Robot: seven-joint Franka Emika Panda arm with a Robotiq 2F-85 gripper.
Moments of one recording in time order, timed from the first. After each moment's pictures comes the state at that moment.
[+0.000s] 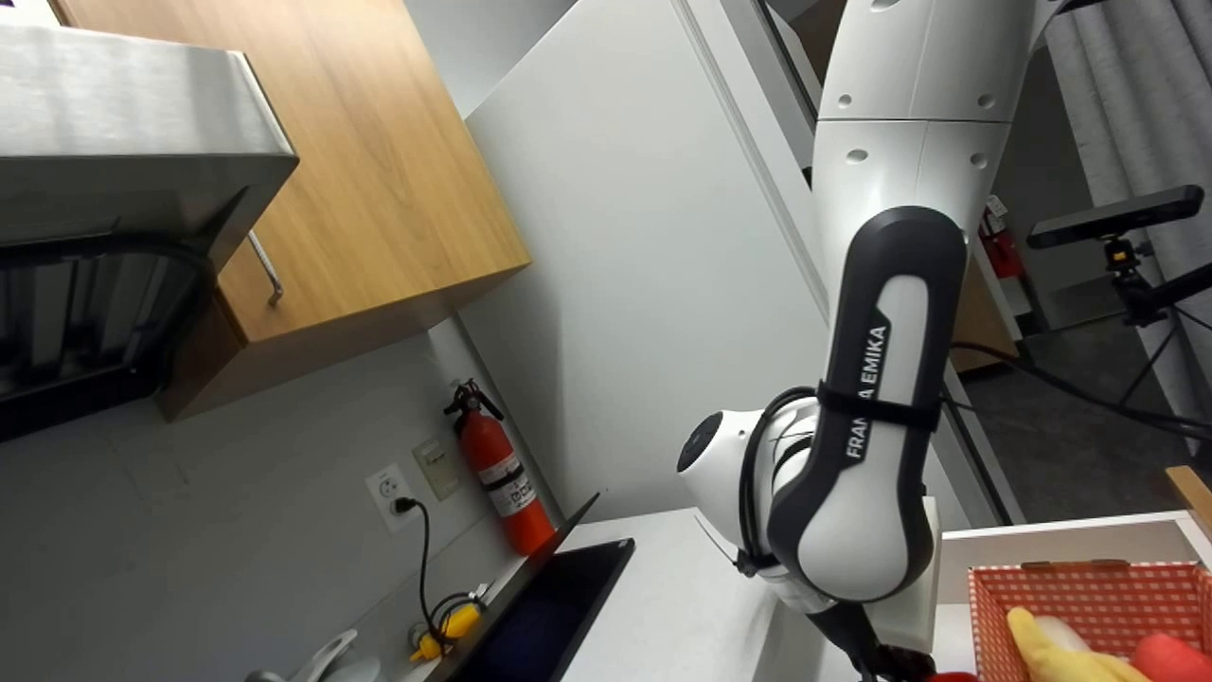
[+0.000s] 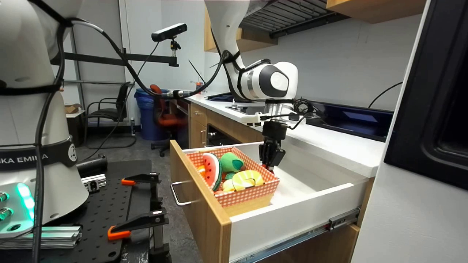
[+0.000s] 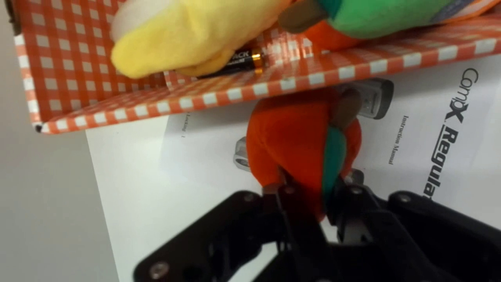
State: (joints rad) arm 0.15 0.58 -0.07 -1.98 -0.20 2.33 0.35
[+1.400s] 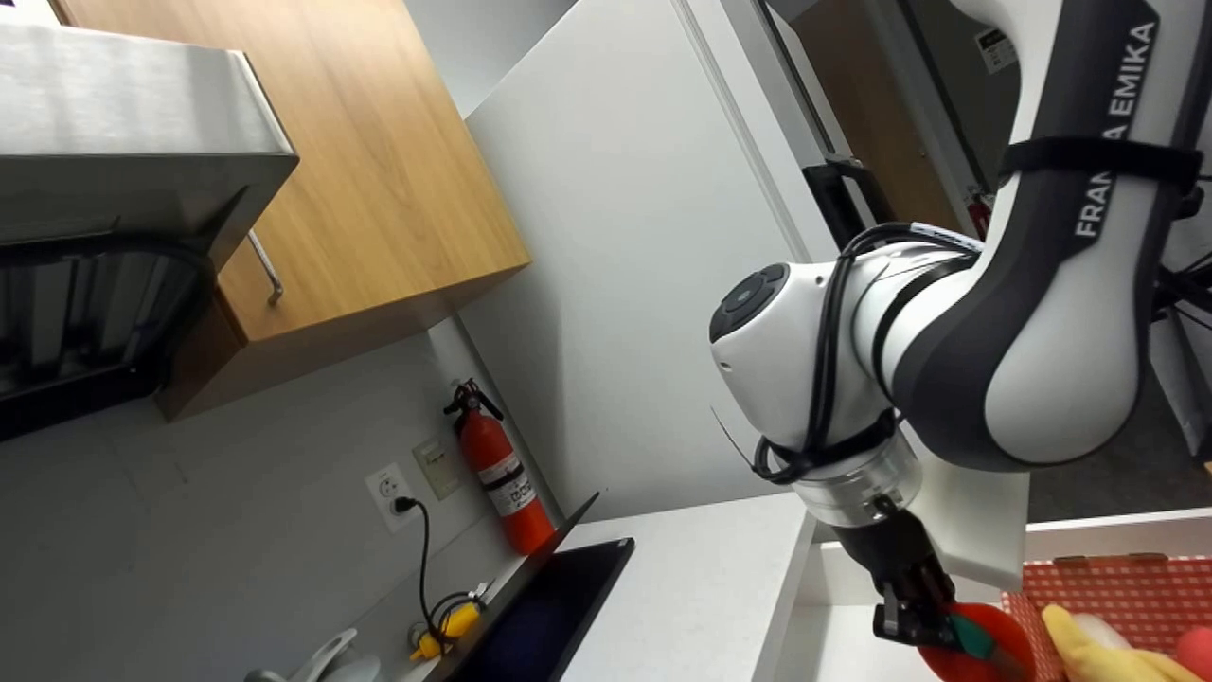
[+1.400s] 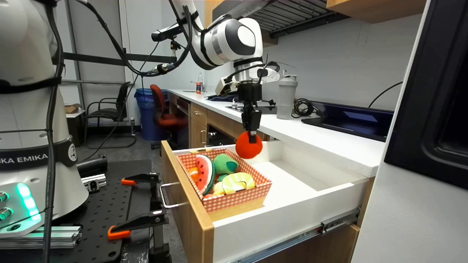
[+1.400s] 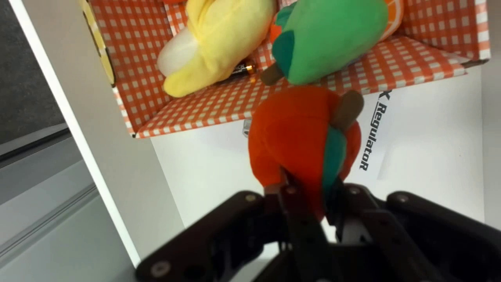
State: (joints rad) arm 0.20 0.14 -0.03 -2.36 -0.40 2.45 0.65
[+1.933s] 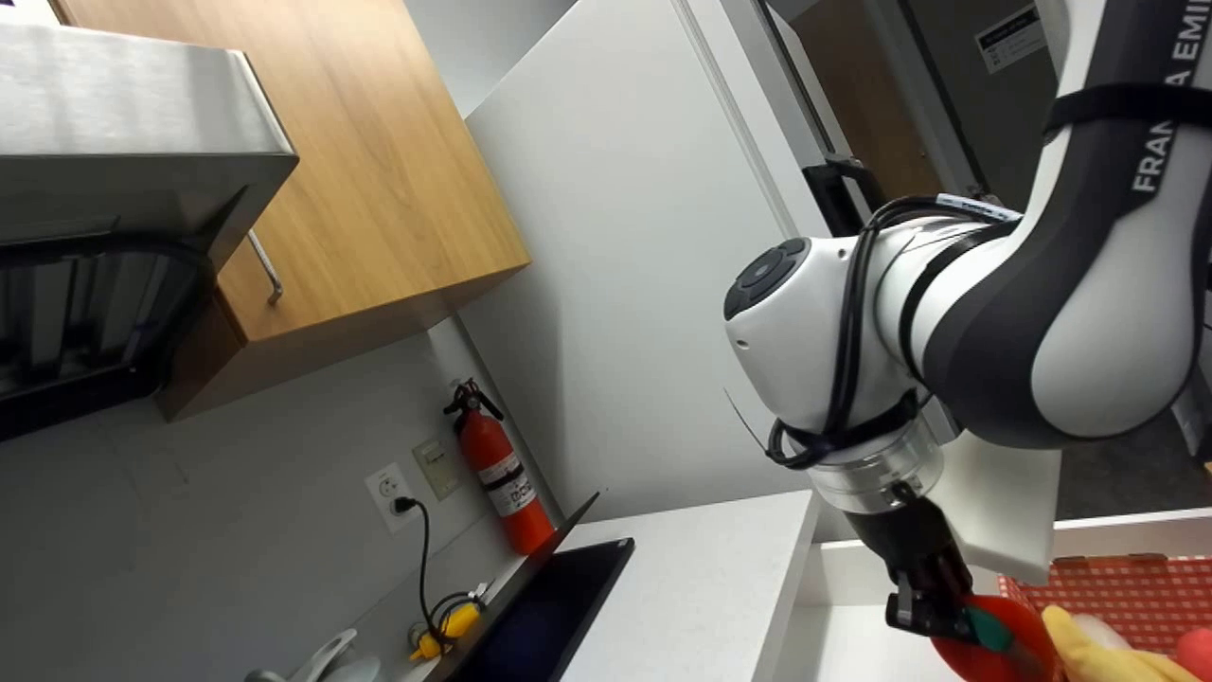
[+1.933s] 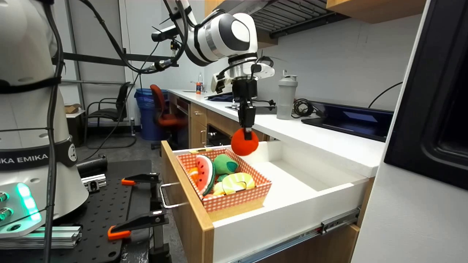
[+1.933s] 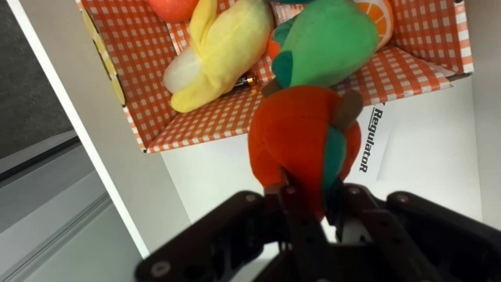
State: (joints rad) arm 0.19 0.07 -0.02 -2.42 -0.41 2.44 0.71
